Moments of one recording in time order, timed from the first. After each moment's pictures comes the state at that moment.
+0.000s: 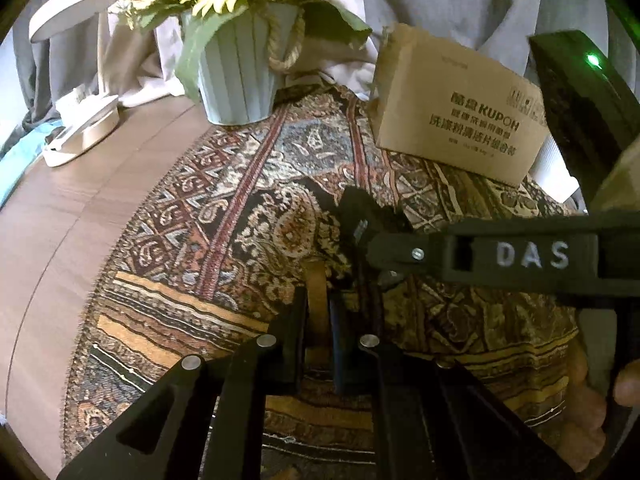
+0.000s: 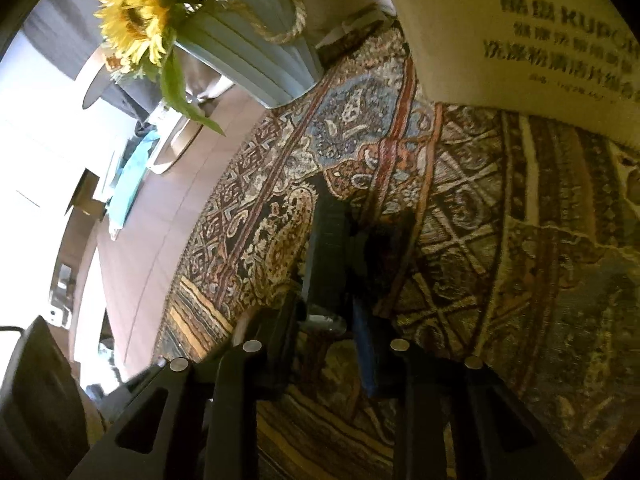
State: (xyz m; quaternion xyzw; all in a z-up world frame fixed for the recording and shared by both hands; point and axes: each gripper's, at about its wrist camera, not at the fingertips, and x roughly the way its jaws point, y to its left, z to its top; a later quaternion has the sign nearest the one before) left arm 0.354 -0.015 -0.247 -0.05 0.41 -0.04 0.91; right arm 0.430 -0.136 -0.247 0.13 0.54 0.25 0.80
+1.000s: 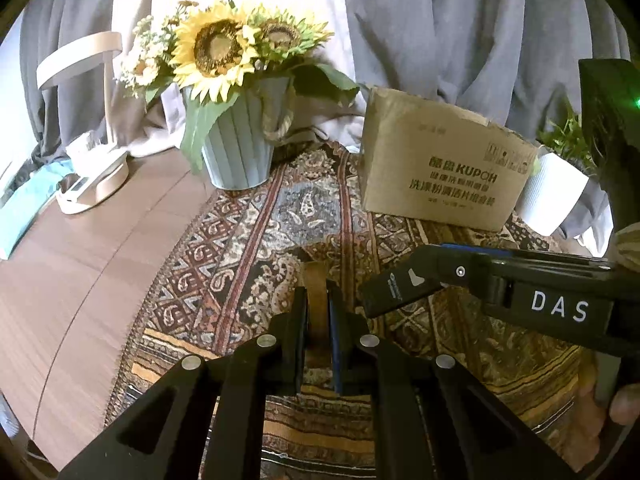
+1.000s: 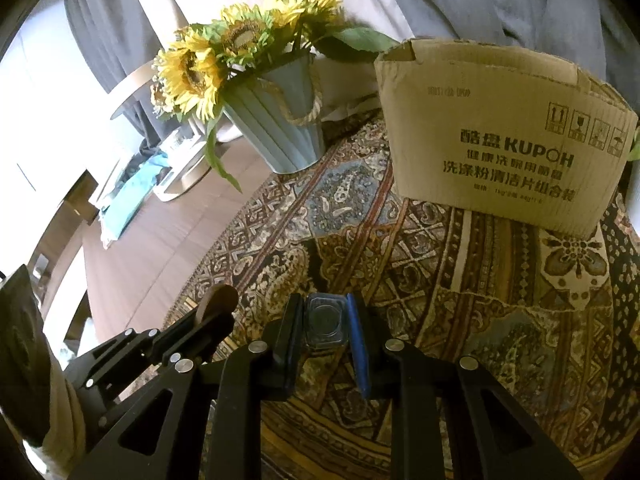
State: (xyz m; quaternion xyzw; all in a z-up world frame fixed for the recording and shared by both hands) left arm 0.351 -0.023 -0.191 -0.03 0.35 -0.03 0.94; right arm 0.405 -0.160 -0.180 0.07 0.44 0.23 0.87
